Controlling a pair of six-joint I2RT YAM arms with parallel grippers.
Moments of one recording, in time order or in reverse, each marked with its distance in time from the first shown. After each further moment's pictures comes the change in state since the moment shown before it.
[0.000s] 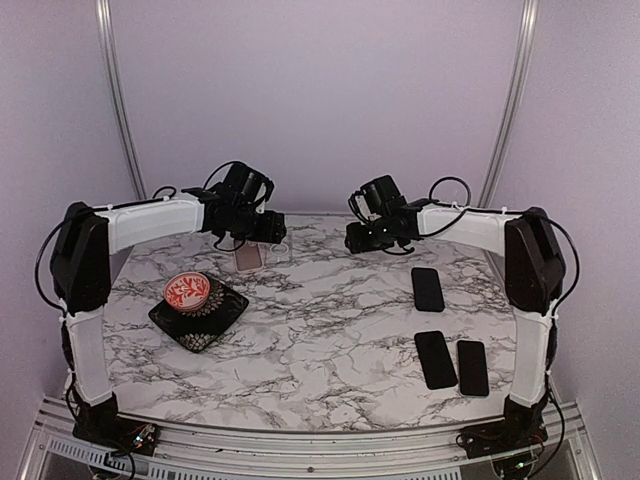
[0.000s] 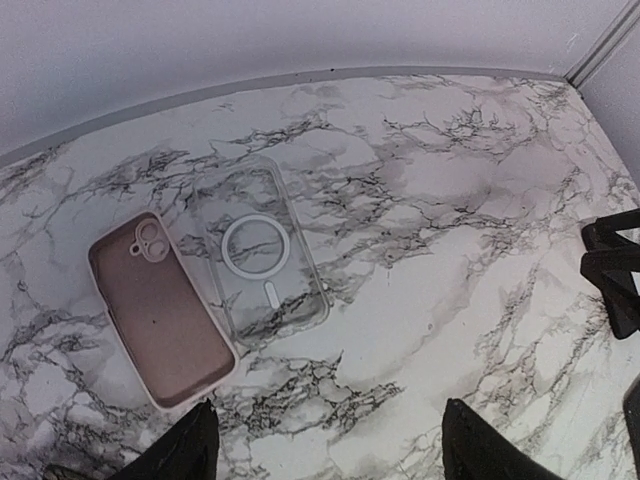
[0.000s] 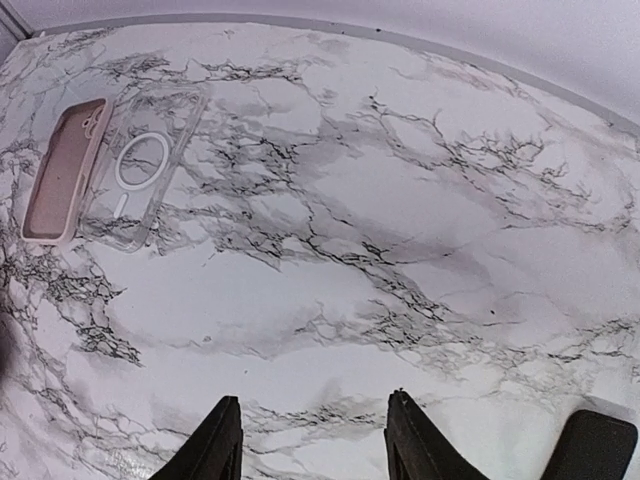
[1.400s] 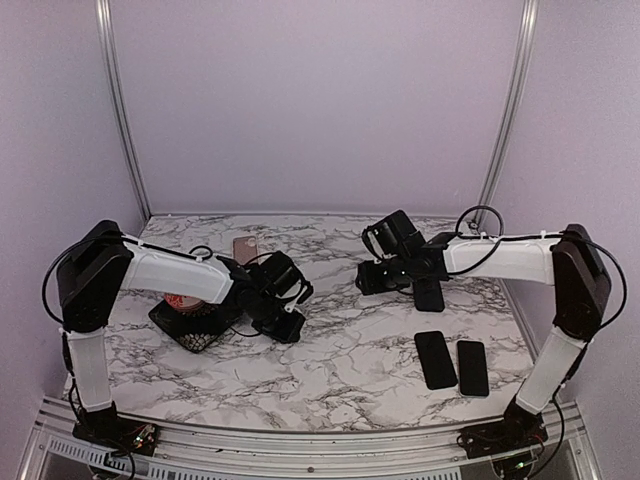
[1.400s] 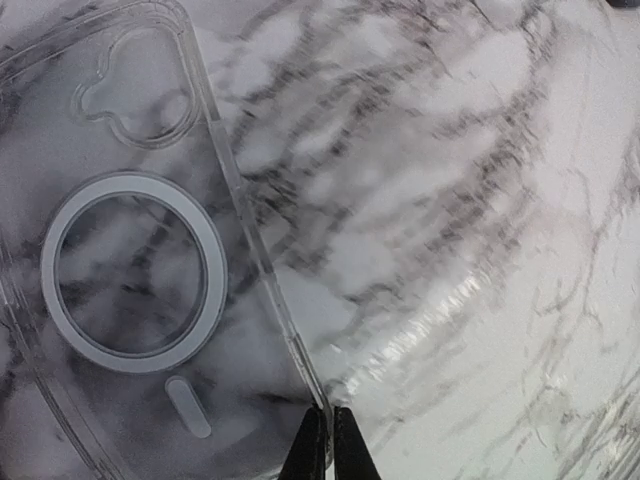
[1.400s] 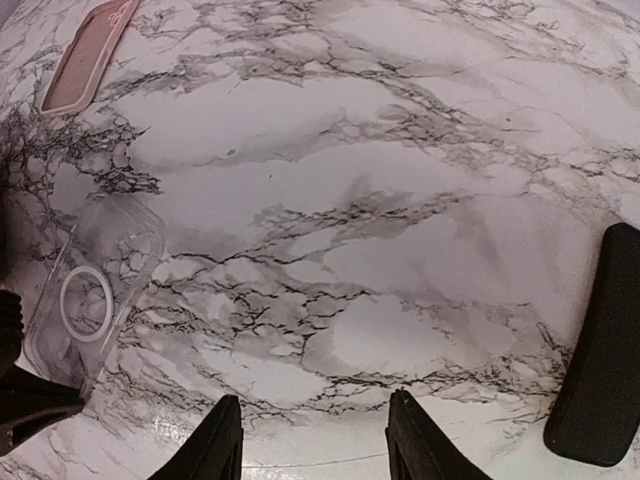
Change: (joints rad) left arm -0.259 0.058 -0.297 -0.024 0.192 -0.041; right arm 0.108 -0.297 -0.436 0.069 0.037 0.143
